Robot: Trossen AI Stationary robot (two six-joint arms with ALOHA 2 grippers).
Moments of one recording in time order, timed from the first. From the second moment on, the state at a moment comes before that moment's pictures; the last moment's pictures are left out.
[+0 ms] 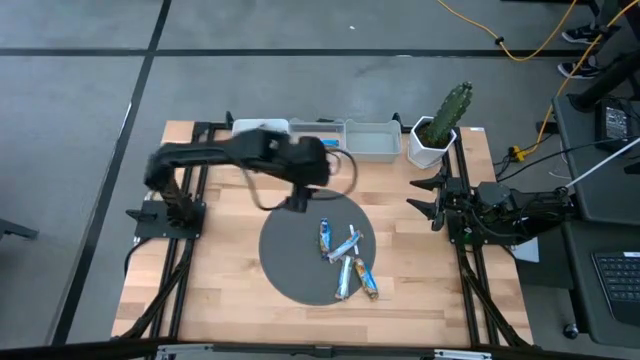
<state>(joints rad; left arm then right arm) 0.03 1.77 1.97 -1.21 -0.19 0.31 0.14 0.01 0.17 -0.21 0.37 0.15</state>
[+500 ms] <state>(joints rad) 0.00 2.14 1.97 -1.21 -0.10 0.79 0.14 0.01 0.17 -0.21 0.37 0.15</state>
